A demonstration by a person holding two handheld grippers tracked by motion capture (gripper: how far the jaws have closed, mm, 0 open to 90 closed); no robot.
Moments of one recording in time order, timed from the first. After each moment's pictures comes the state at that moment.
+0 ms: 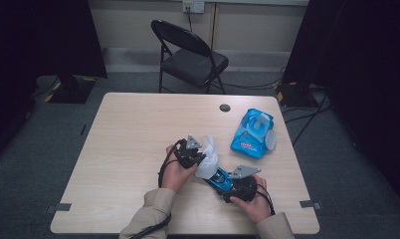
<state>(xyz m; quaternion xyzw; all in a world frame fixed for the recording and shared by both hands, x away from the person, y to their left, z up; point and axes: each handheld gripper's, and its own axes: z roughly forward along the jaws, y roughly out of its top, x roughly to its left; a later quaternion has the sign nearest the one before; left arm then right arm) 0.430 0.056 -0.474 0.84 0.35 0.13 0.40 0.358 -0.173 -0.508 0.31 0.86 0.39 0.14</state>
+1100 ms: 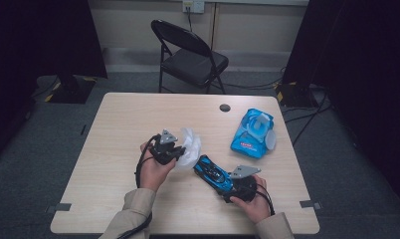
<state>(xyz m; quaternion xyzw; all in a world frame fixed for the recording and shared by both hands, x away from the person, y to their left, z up) 0.418 0.114 -0.442 0.80 0.39 0.16 0.42 0.358 -0.173 -0.508 0.31 0.86 0.39 0.13</state>
